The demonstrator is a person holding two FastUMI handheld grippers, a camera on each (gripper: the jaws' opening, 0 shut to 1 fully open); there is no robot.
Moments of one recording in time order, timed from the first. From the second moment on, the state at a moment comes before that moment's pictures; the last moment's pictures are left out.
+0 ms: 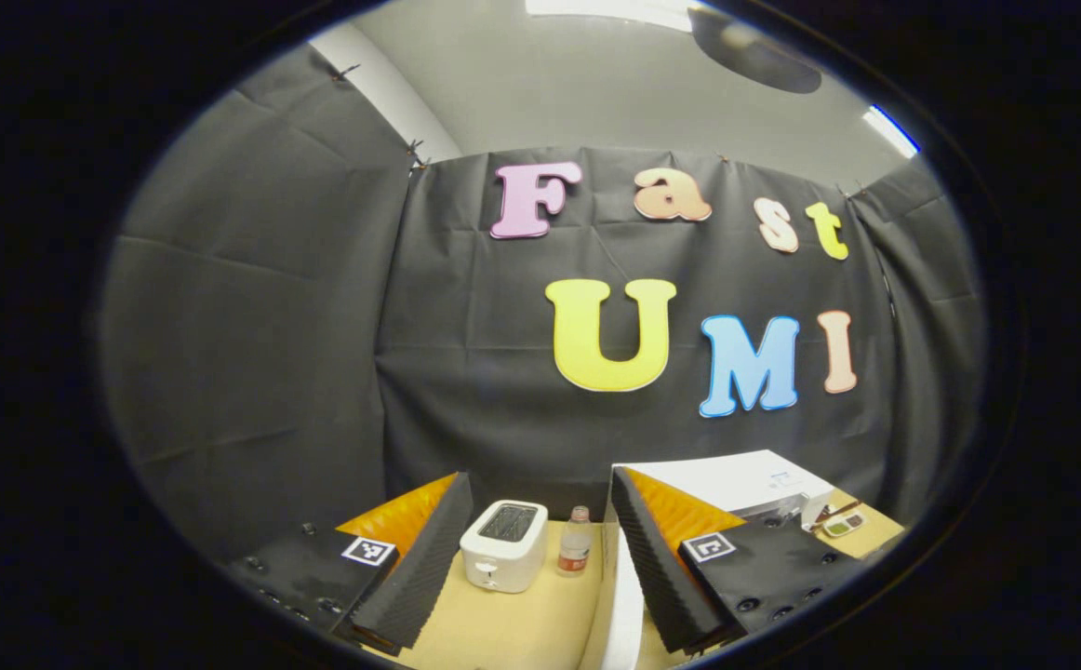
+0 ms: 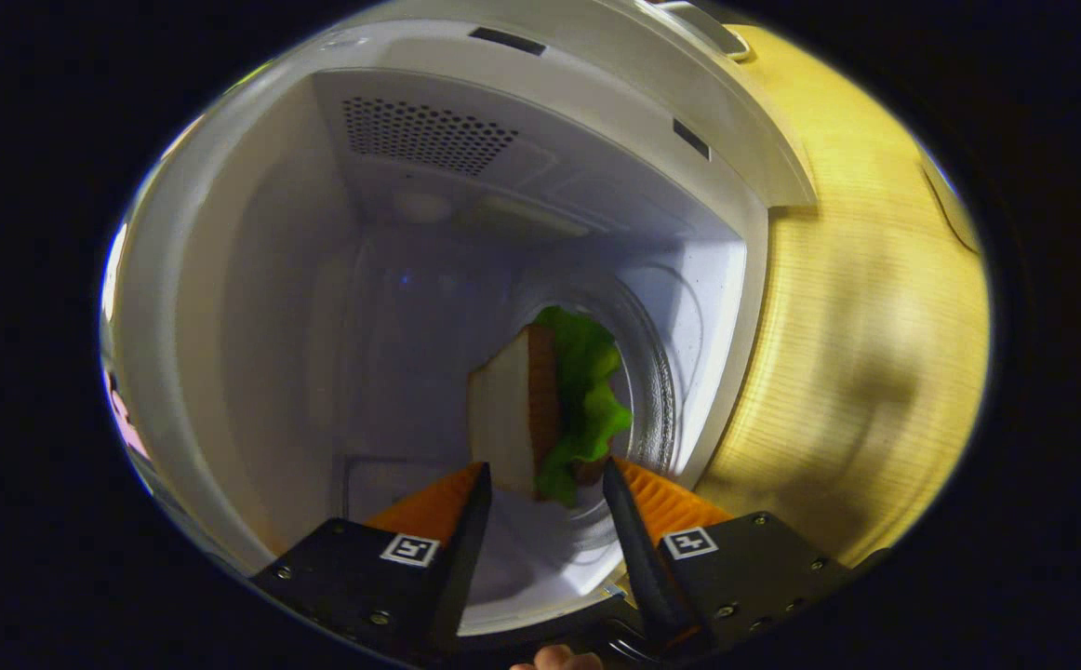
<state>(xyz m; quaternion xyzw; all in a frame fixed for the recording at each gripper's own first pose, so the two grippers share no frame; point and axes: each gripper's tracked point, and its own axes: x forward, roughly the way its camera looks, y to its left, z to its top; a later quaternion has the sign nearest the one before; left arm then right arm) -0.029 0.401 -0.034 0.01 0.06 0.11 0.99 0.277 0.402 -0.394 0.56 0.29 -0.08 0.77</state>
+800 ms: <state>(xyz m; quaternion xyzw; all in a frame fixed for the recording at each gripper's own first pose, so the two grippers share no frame) 0.001 0.284 -0.049 -0.02 0.06 0.02 1.00 0.146 0.266 -0.147 0.13 0.13 0.09 0.98</state>
